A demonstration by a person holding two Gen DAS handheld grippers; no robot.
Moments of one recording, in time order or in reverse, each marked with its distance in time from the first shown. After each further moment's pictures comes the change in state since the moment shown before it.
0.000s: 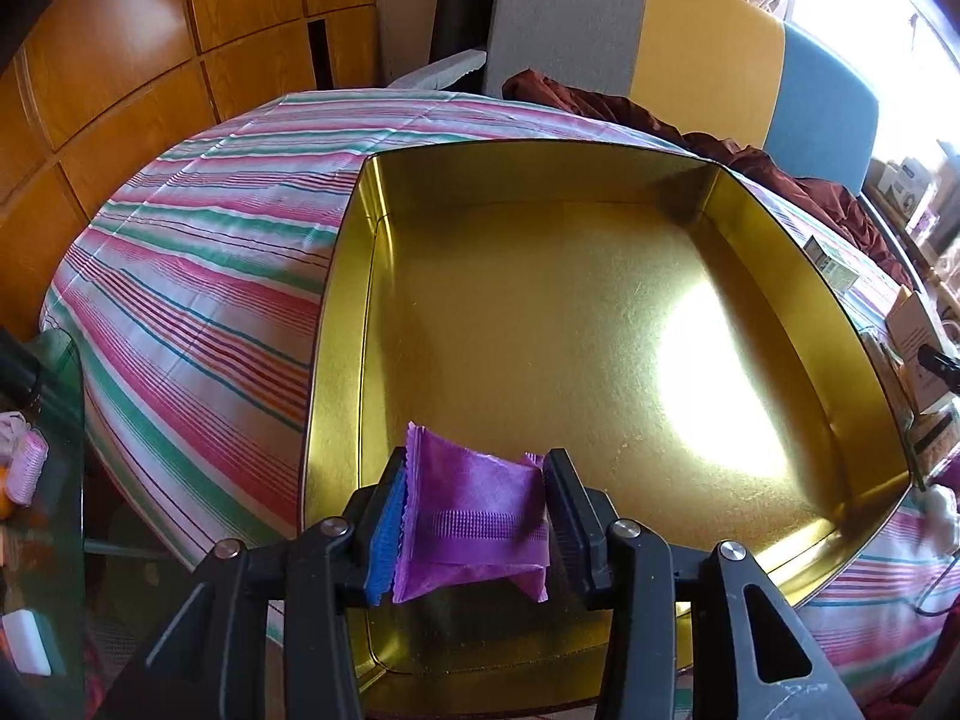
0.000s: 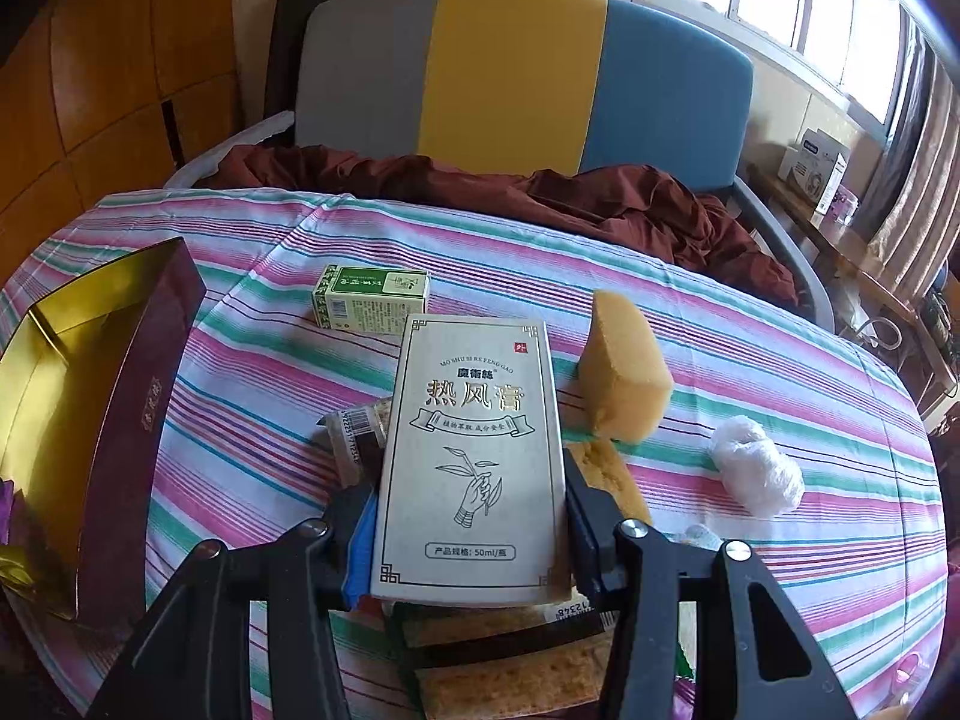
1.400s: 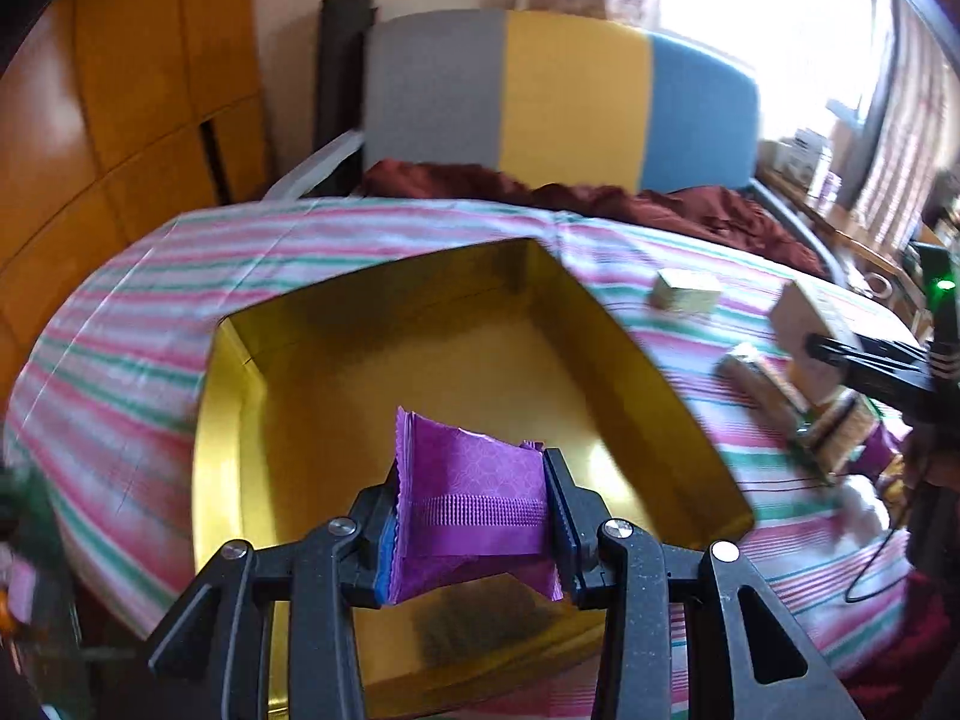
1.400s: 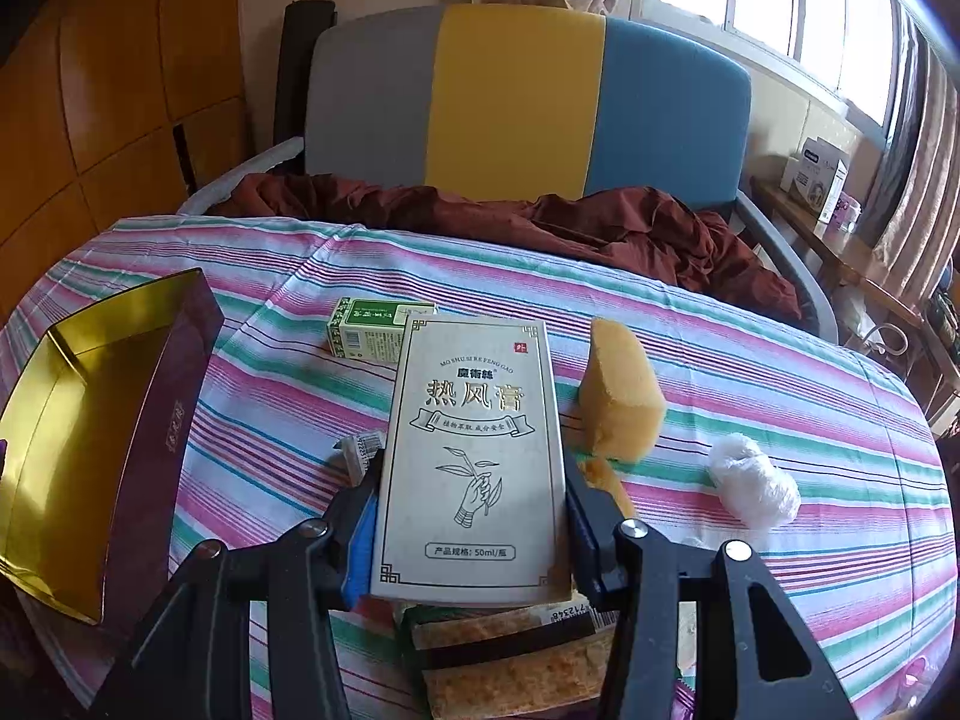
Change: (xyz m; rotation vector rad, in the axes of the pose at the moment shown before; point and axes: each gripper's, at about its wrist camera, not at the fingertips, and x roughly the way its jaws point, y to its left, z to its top) left arm -0.045 -0.073 0.030 0.182 -0.129 -0.137; right arm -0.012 -0.002 0.003 0.022 -0.050 0.025
